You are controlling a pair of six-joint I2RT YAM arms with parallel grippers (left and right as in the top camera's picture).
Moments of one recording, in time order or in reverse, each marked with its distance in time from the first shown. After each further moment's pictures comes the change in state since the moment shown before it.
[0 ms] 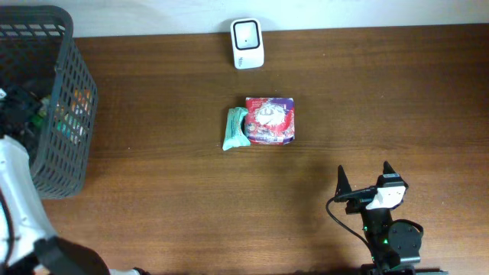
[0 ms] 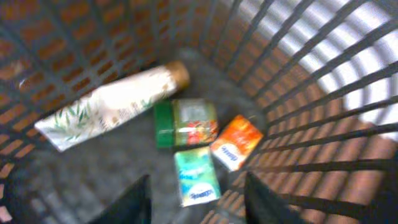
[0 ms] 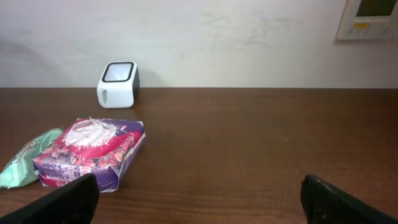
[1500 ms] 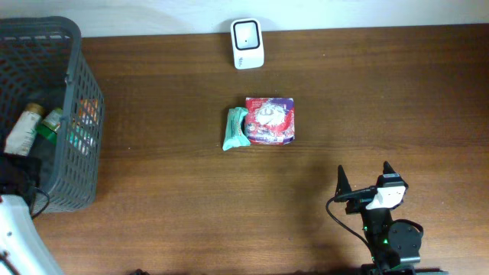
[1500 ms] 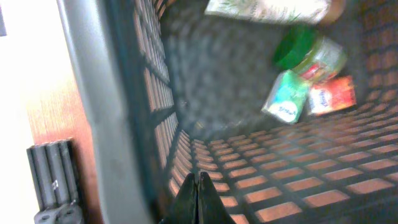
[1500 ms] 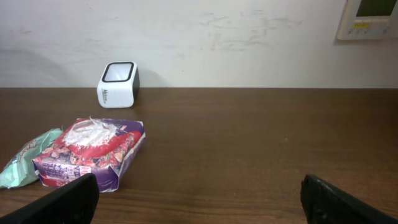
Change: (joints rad) left arm 0.059 -0.322 0.002 -0.724 -0.194 -0.550; right arm 0.000 0.000 0.000 0.000 0.000 0.000
